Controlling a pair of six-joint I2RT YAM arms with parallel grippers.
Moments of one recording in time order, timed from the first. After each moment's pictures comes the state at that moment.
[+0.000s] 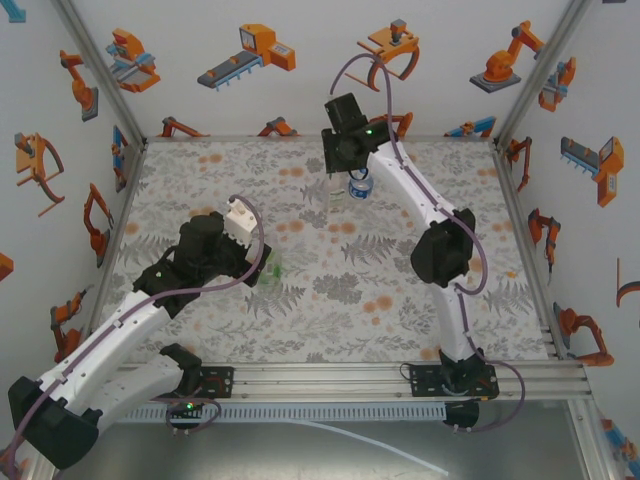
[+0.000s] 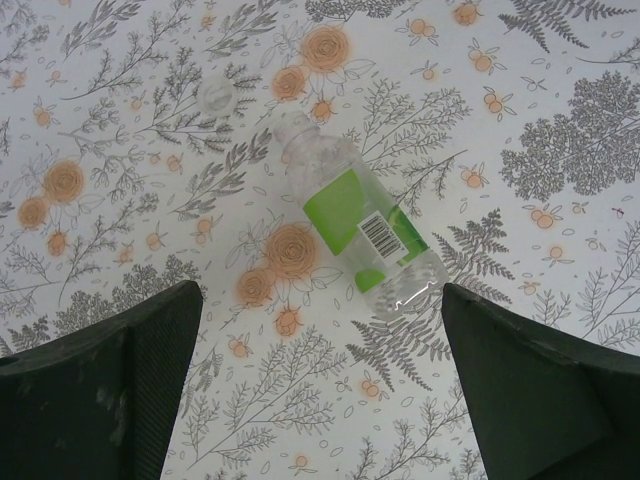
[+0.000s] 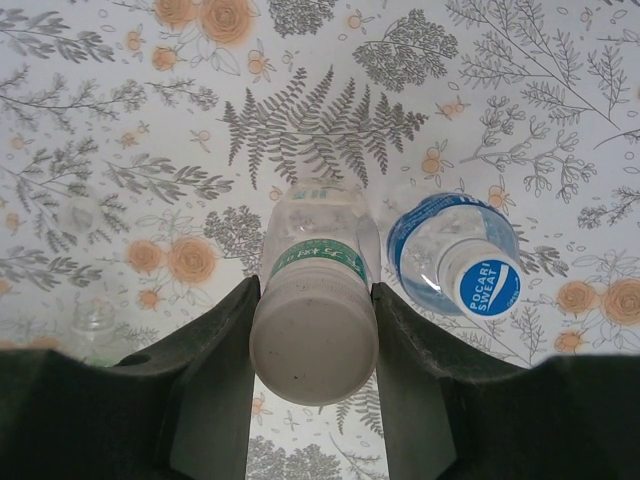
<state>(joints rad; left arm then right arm) -0.62 0.89 0.77 -0.46 -0.06 0.15 0.55 2.22 2.32 -0.96 0.15 0.26</state>
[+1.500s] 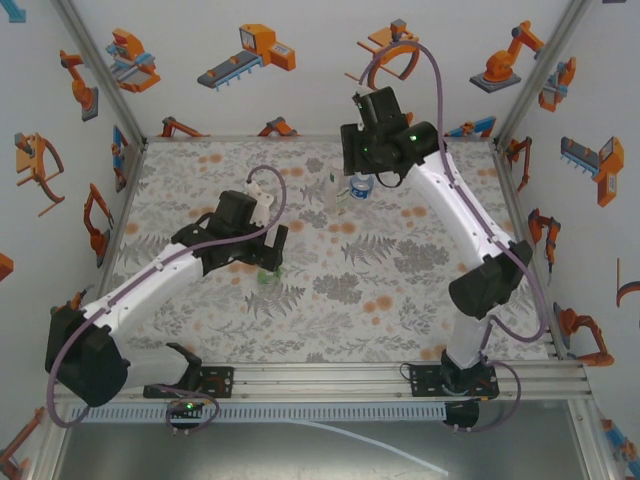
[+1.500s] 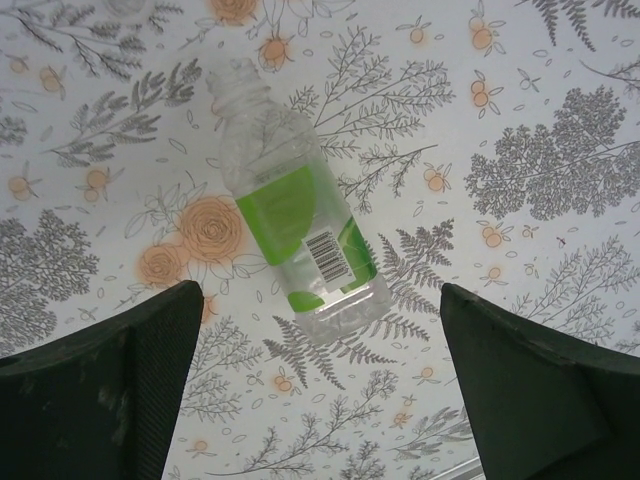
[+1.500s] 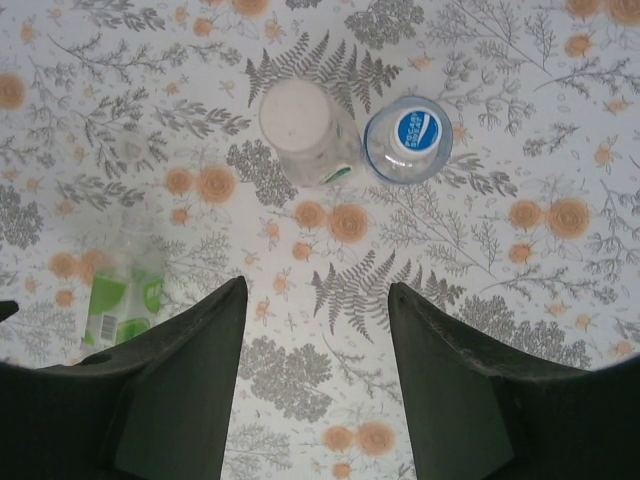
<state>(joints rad) -0.61 1.28 0.97 -0.57 -0.02 -0.14 0.55 1.81 2.04 -1.00 0.12 0.28</state>
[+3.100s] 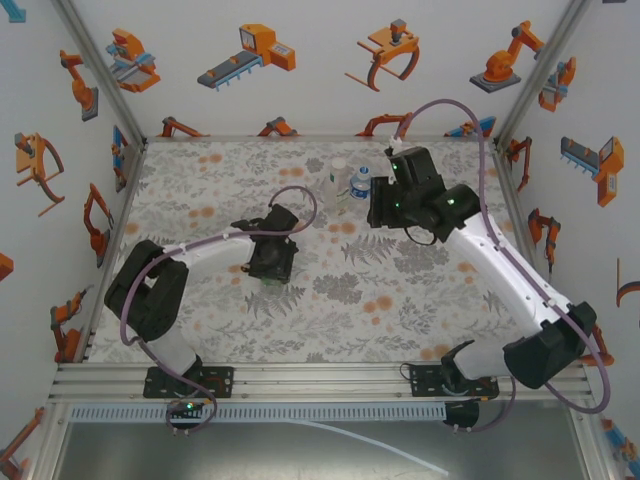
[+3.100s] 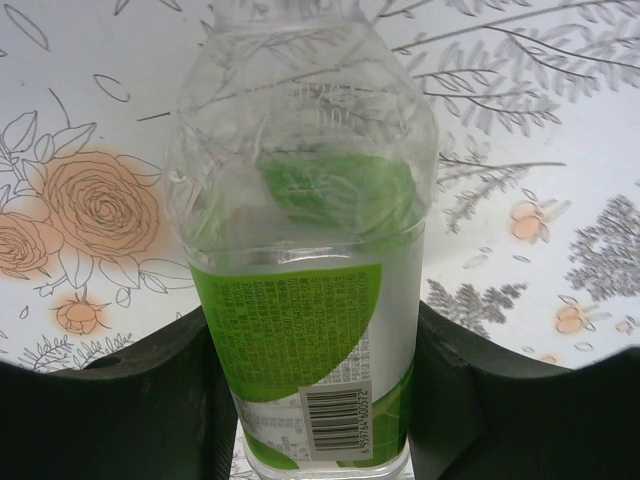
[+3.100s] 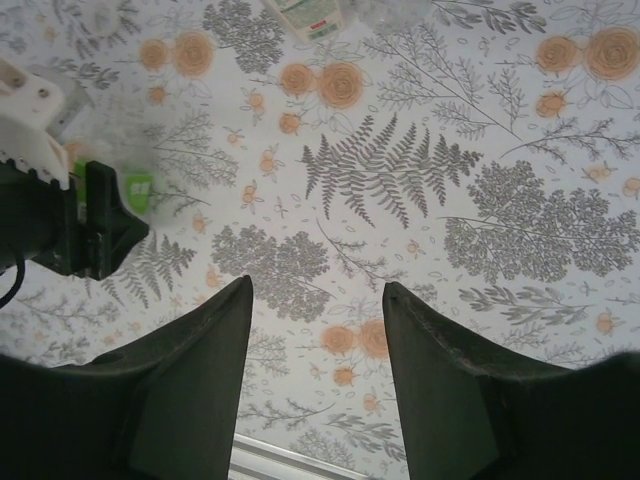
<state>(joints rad) -0.72 1.68 1.01 -0.57 -0.15 -0.43 0.55 1.34 1.40 -0.85 0.05 0.38</state>
